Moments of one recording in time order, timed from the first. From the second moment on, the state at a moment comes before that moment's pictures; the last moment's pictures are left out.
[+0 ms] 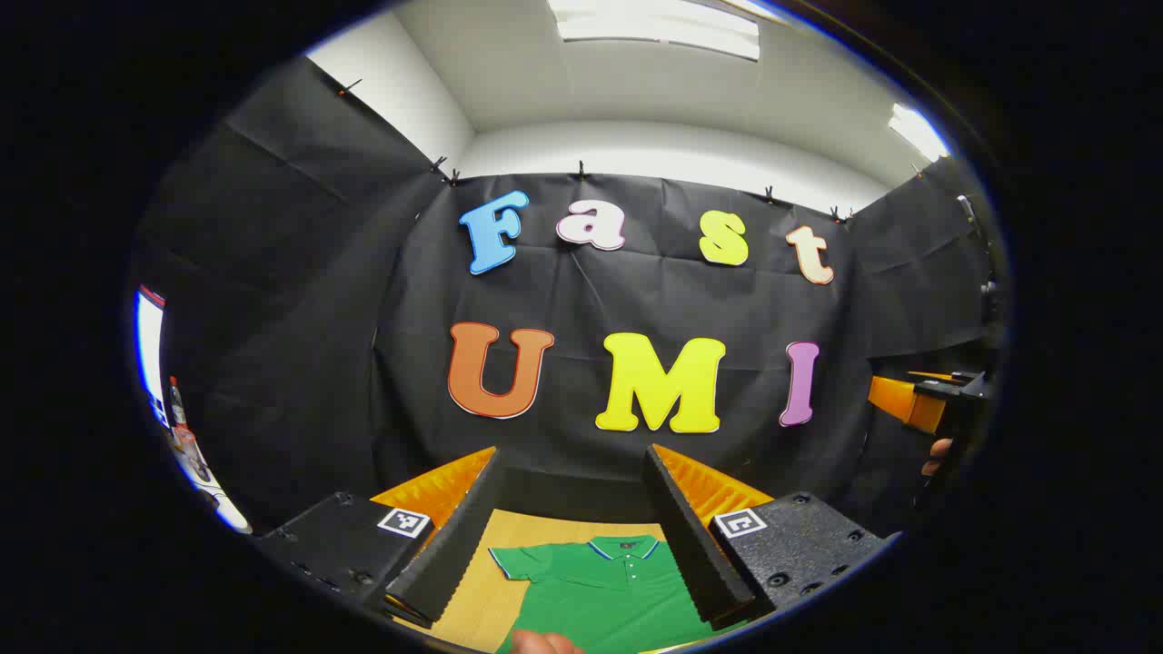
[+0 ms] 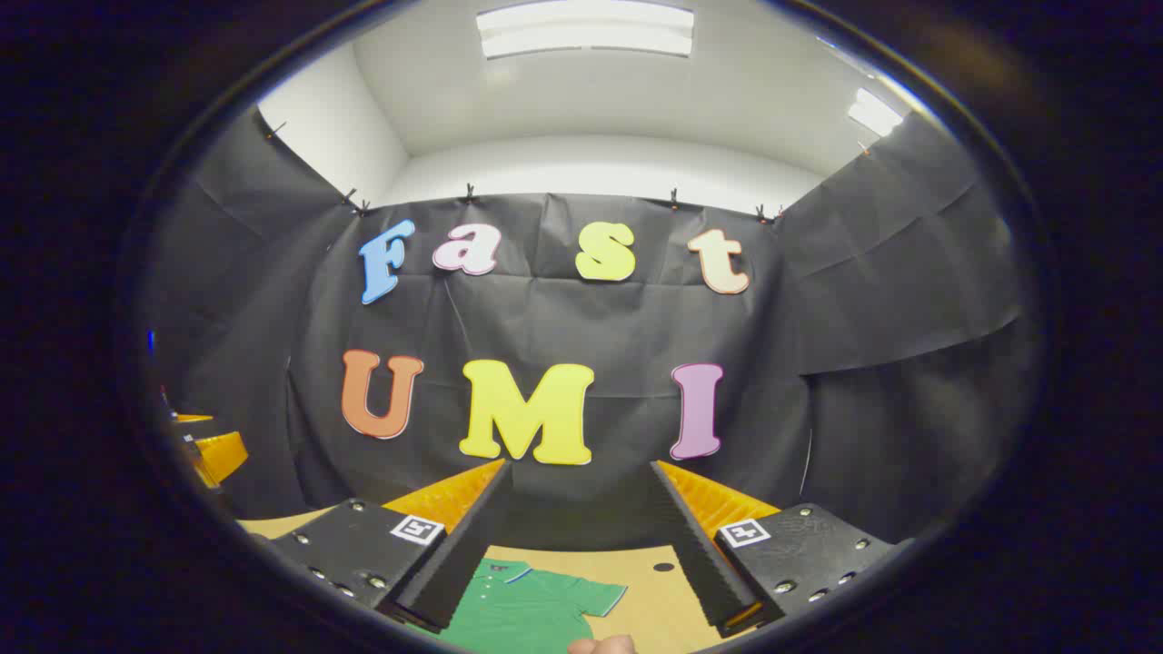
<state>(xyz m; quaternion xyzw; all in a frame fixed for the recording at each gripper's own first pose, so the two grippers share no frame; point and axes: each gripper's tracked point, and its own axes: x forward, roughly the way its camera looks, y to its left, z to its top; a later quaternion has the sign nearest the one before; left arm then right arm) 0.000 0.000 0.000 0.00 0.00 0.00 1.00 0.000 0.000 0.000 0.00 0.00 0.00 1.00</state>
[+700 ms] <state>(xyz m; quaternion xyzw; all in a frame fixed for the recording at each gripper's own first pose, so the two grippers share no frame) 0.033 -0.003 -0.022 0.02 0.02 -0.01 1.00 0.022 -0.011 -0.045 0.00 0.04 -0.02 1.00</state>
